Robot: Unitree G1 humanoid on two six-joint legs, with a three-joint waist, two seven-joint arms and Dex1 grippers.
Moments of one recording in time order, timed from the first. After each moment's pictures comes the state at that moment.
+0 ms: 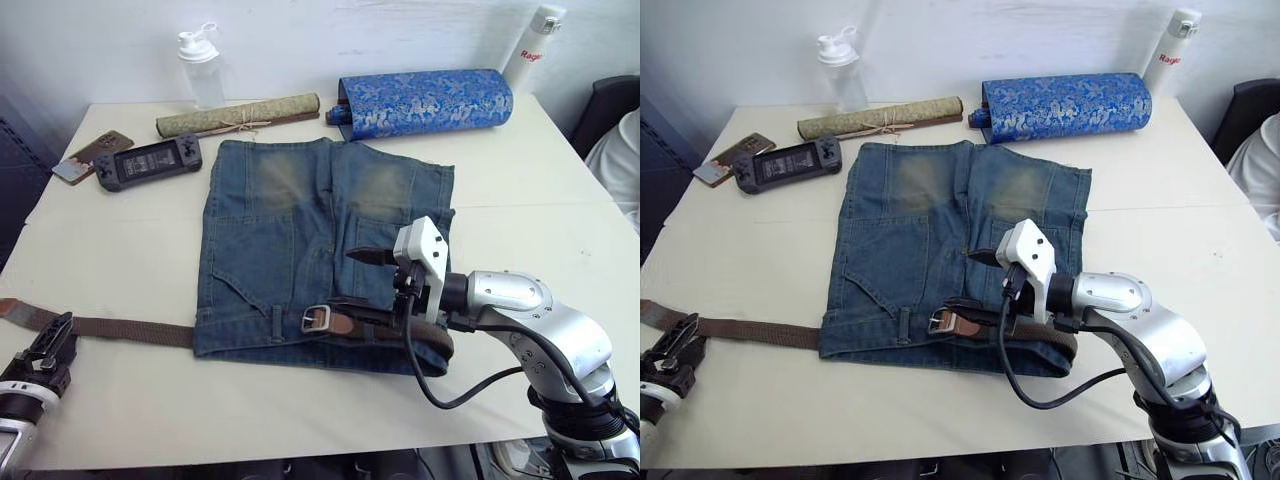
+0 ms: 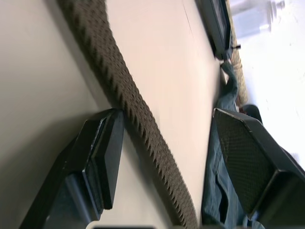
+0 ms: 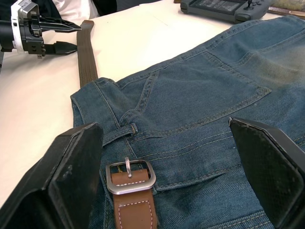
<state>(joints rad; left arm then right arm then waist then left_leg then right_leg) 0.20 0.48 0.96 0.07 -1.62 0.85 0.09 -0.41 -0.57 0.08 -0.58 0.58 0.81 0.76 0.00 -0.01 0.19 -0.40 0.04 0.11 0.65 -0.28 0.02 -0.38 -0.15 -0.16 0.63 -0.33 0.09</state>
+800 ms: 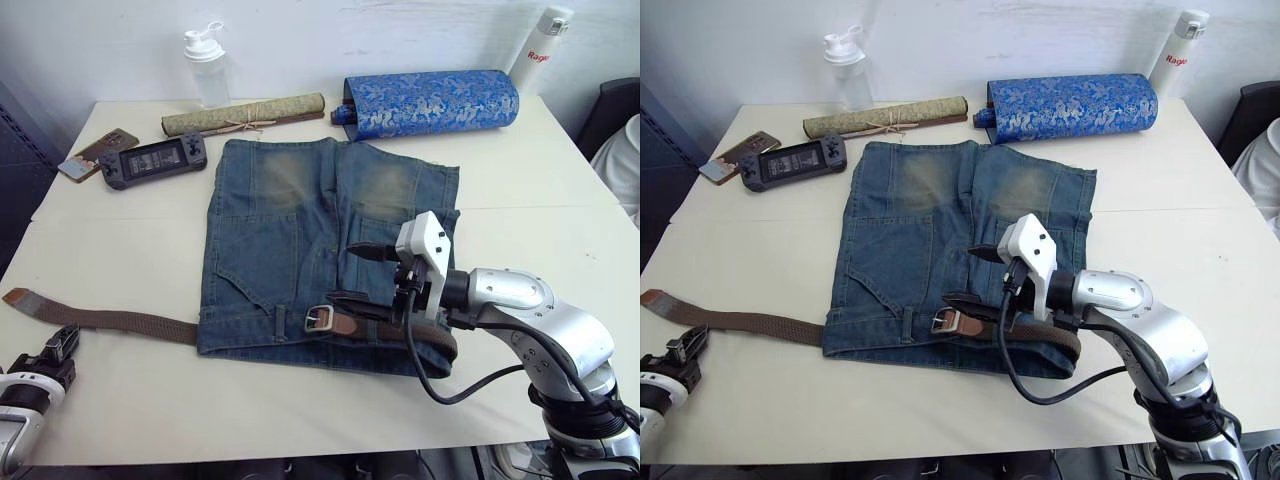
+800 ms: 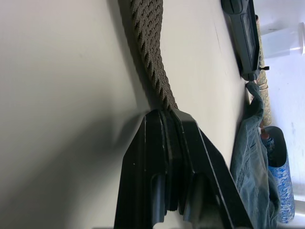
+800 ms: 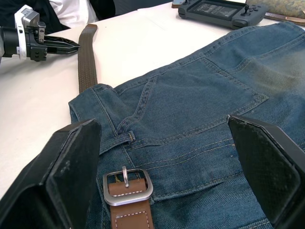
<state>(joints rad) 0.19 0.49 0.92 0.07 -1.62 0.82 0.15 -0.42 -0.57 0.08 -0.58 0.62 0.81 0.72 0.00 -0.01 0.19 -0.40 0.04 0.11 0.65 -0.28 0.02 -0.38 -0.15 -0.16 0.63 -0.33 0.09</state>
